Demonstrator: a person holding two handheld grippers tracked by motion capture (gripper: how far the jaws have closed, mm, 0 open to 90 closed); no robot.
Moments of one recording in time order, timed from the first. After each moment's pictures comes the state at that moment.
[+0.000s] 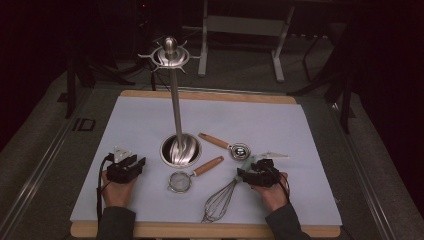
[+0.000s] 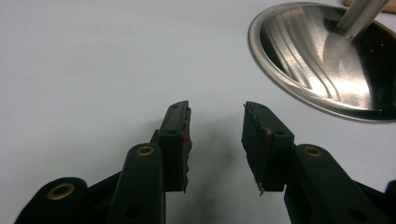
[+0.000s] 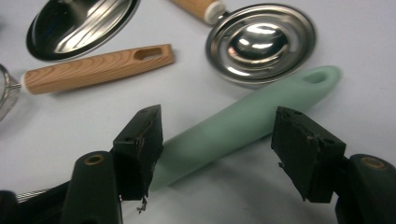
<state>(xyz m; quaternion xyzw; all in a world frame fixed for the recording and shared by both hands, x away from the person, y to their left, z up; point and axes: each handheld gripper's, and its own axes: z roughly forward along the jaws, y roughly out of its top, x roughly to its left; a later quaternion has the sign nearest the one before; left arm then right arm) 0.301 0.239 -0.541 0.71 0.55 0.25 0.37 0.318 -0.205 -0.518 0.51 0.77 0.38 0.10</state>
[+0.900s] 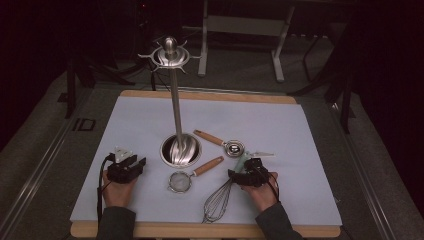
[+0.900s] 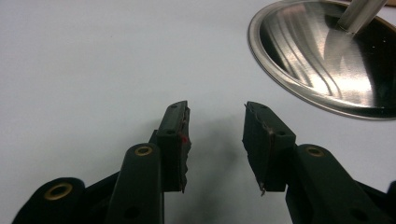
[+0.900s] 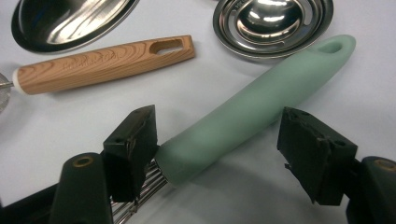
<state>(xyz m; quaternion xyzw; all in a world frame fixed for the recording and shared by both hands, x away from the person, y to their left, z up) 0.301 0.238 -0.541 0.71 0.55 0.25 0.36 0.320 -0.174 -0.520 0.52 0.78 0.34 0.11</state>
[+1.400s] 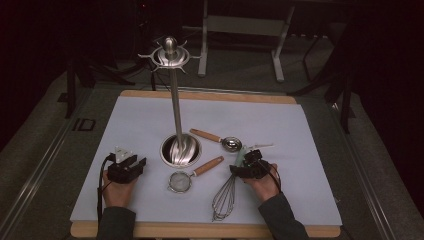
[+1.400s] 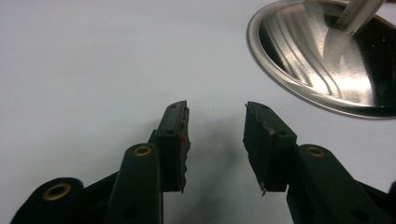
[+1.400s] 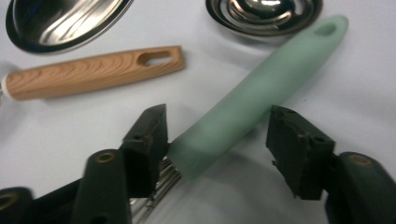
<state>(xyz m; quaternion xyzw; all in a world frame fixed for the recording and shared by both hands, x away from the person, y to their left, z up) 0.301 0.237 -0.541 0.71 0.55 0.25 0.36 0.345 -0.179 -0.514 0.50 0.80 0.32 0.08</state>
